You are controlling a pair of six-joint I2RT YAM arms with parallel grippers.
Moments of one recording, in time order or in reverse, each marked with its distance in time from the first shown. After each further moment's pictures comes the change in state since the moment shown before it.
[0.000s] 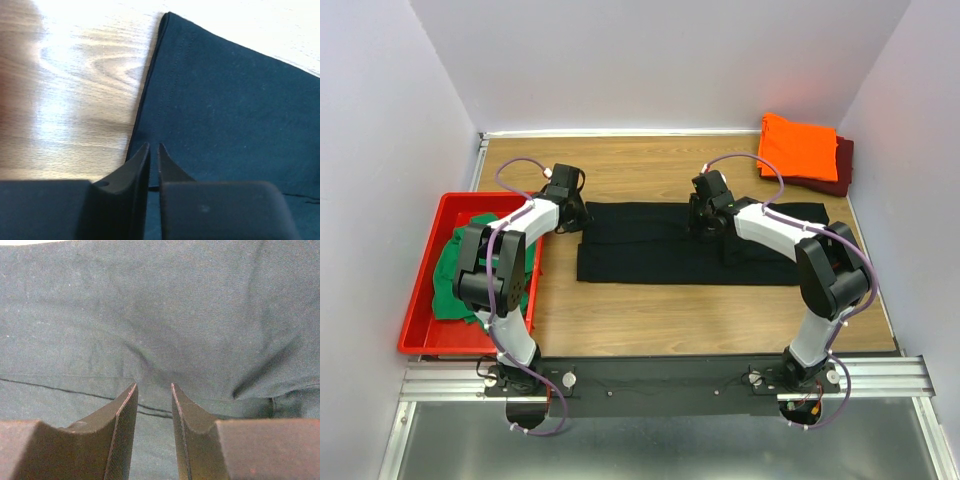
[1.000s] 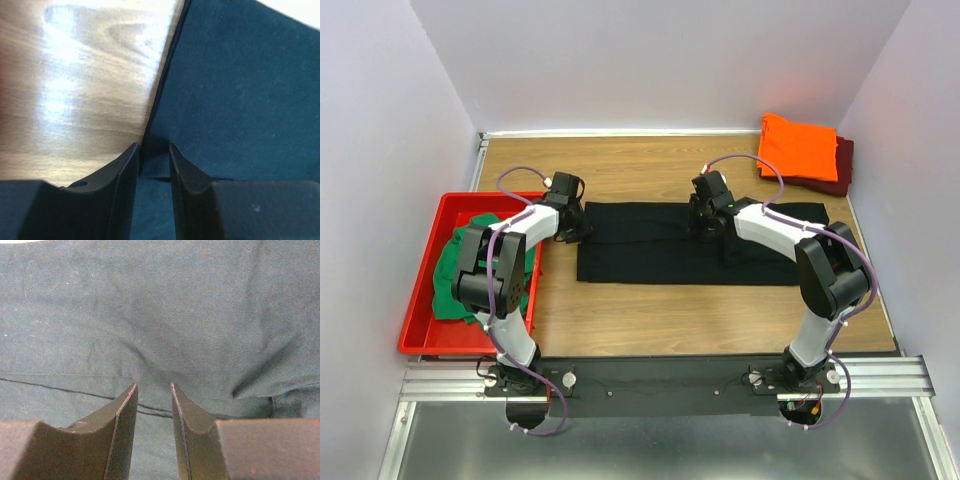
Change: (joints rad) left arm 0.000 -0.008 -0.063 -0.007 0.000 0.006; right arm 0.000 0.000 -0.004 0.000 0.000 0.000
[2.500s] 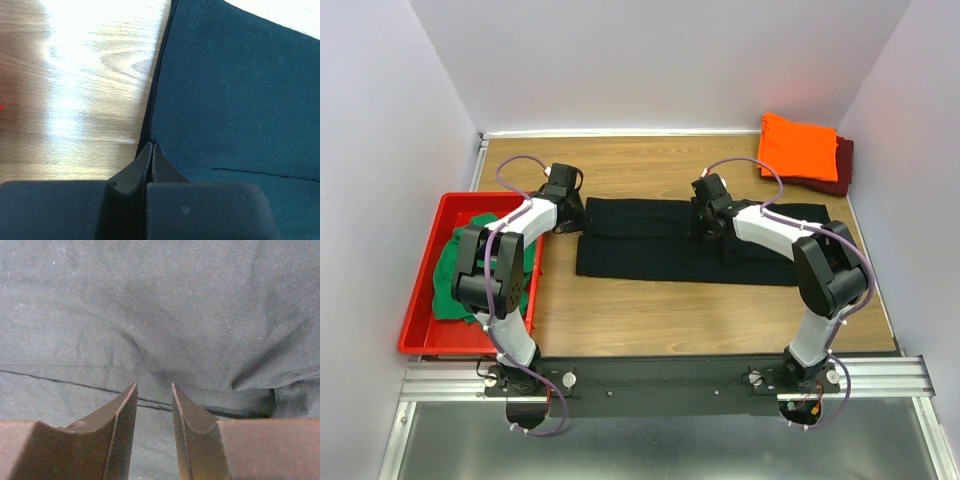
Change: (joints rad) left arm 0.013 -0.007 0.067 -0.031 0.008 0.067; right arm 0.000 0.010 -0.015 0.000 0.002 0.010
